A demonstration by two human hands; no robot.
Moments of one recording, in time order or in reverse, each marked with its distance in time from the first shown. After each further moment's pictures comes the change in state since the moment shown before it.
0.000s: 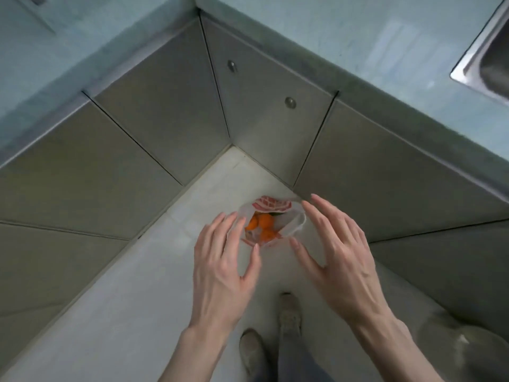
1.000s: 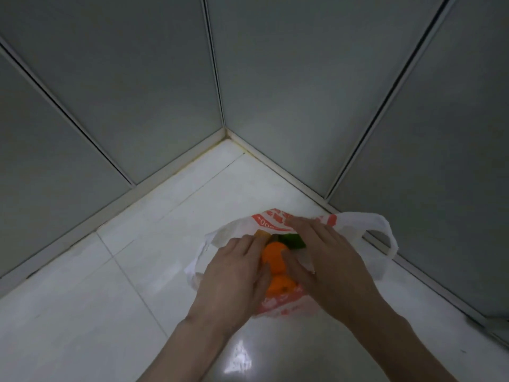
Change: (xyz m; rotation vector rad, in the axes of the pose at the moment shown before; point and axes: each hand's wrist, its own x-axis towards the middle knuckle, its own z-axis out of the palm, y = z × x) left_hand 0.033 -0.257 0.408 0.089 -0.309 0.113; right_hand 0.056 0.237 0.439 0.007 -0.238 -0.056
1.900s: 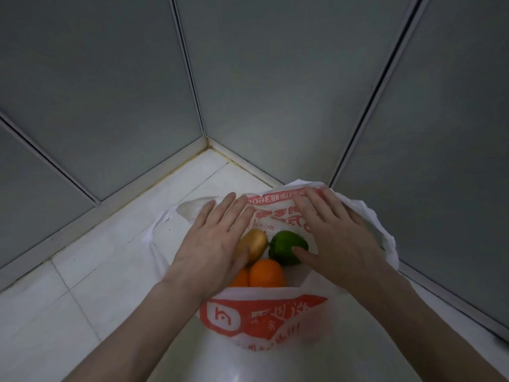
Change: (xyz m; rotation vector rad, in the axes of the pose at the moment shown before) left_hand 0.085 -0.055 0.027 0.431 -0.052 0.153; right_hand 0.065 0.070 0.015 -0.436 -0.078 0.056
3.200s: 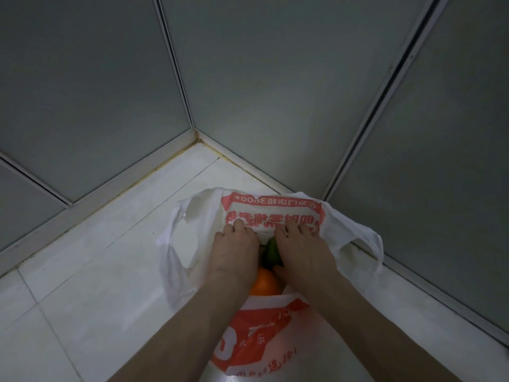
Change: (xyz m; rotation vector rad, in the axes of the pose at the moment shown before) left_hand 0.076 0.045 0.067 0.035 -0.272 -0.284; right_hand 0.051 -0.028 0.065 -0.001 -0.259 0.060
